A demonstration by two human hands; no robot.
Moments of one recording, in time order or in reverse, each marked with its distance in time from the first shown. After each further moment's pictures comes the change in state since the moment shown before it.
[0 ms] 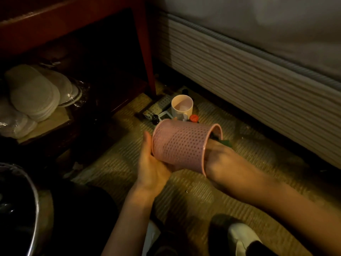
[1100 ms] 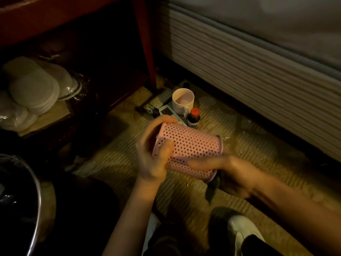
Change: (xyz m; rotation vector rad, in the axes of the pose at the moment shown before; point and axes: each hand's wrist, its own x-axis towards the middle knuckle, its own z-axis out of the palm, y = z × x) left_hand 0.006 -0.005 -0.005 0.513 -0.055 0.797; right_hand 0.005 -0.022 -0.013 1.887 -0.021 0.740
